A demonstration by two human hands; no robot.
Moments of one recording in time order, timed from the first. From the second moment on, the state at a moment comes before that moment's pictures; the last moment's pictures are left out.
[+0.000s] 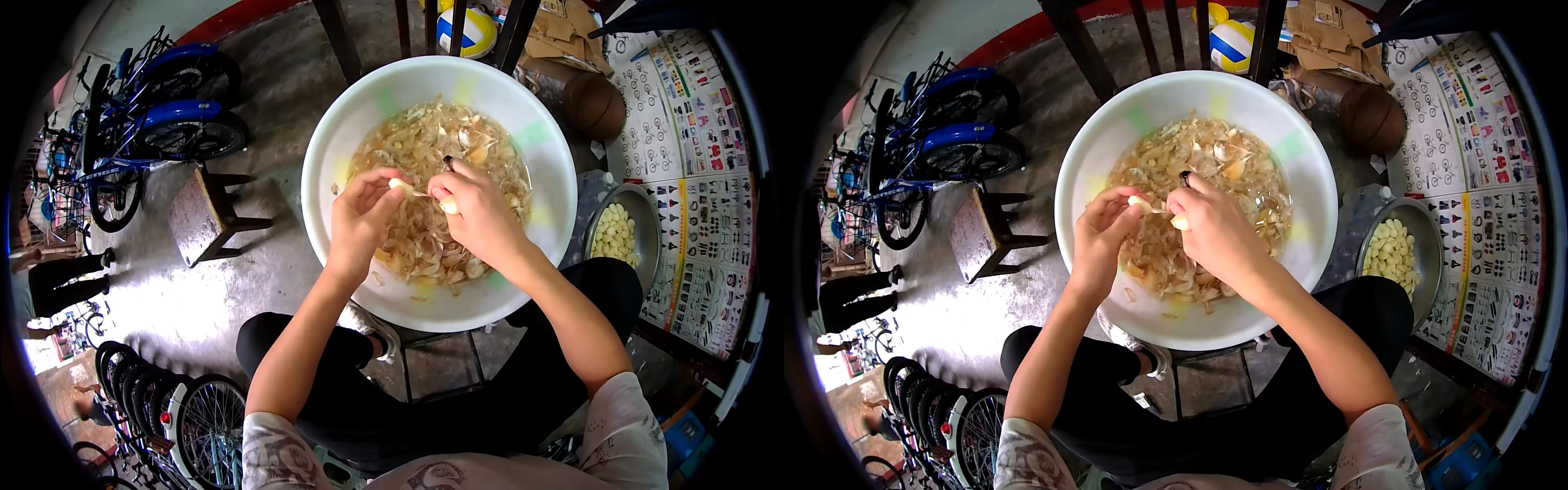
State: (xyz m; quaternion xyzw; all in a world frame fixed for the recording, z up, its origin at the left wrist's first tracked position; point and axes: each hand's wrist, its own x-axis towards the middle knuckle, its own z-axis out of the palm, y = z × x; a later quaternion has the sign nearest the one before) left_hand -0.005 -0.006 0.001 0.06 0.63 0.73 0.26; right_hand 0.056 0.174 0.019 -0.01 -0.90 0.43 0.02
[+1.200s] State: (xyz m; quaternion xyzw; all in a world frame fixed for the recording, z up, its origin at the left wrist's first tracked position) left_hand -0.006 -0.009 -0.005 0.11 0.68 0.67 0.28; right_hand 0.053 0.178 0.014 -0.15 -0.70 0.69 -0.11
